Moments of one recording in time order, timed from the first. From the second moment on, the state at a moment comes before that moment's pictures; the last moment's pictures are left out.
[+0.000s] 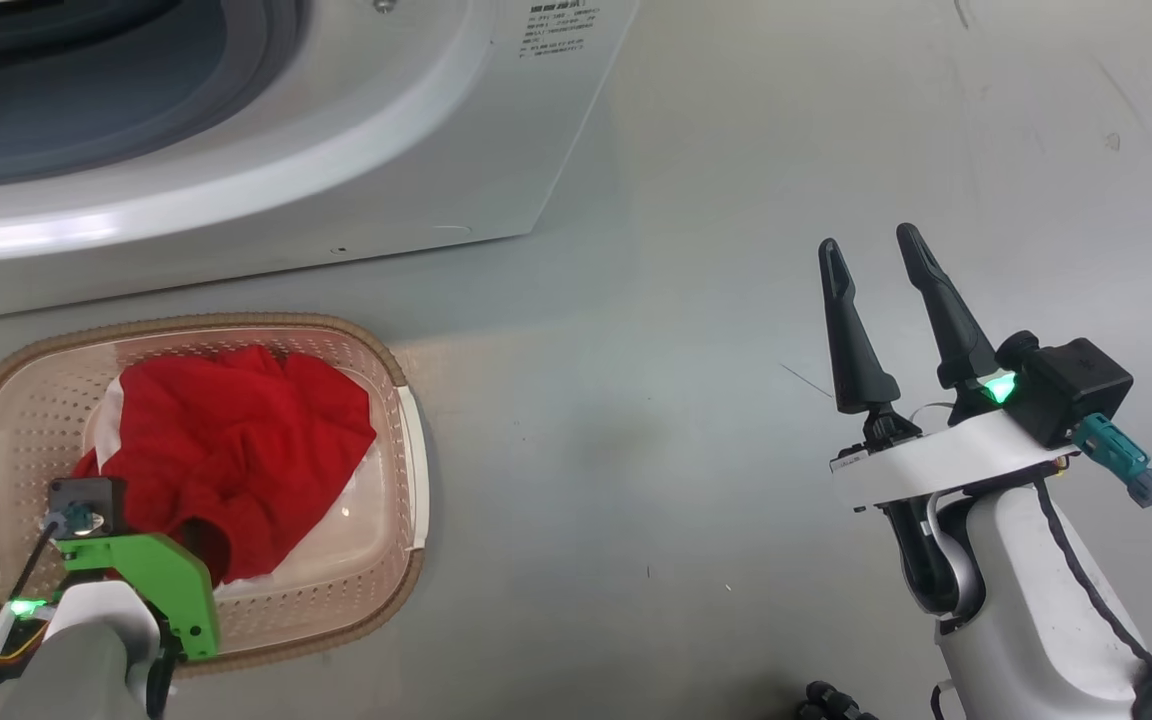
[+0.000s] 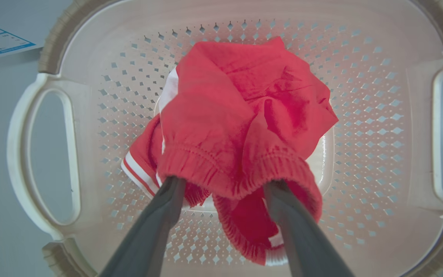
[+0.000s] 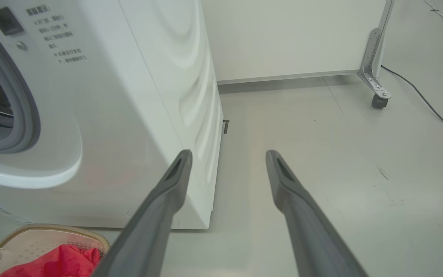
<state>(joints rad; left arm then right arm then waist) -0.50 0.15 -0.08 1.06 -0.26 -0.04 -0.07 -0.28 -0.04 0.23 0.13 0.38 0.12 -0.25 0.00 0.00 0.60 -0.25</state>
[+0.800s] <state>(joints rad) -0.49 0.14 -0.13 1.09 -0.26 -0.10 -0.14 -0.26 -0.05 0.21 0.20 0.41 0.12 -0.25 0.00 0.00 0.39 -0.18</state>
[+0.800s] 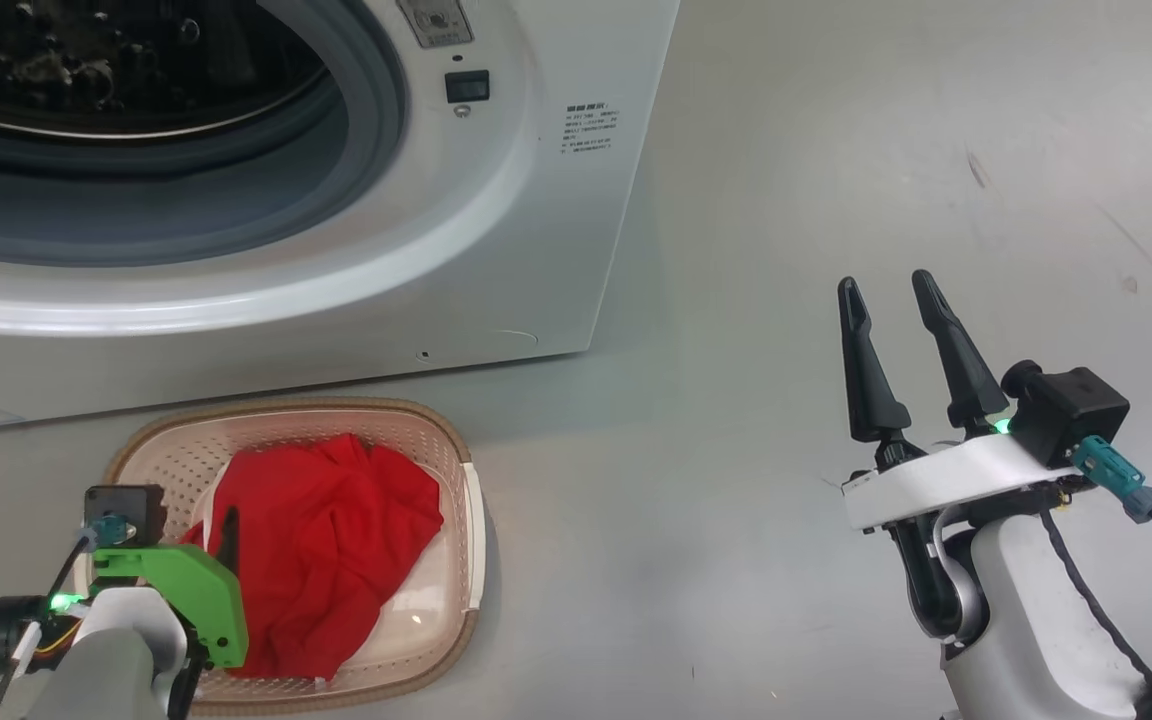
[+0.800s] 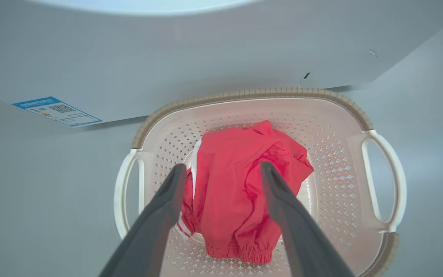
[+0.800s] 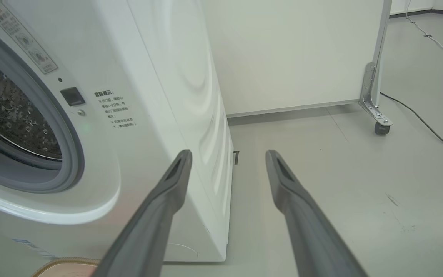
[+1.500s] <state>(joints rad) -0.44 0.08 -0.14 0.93 -0.28 -0.12 -0.25 -0.12 -0.05 0.15 0.23 0.41 0.12 -0.25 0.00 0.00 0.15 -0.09</state>
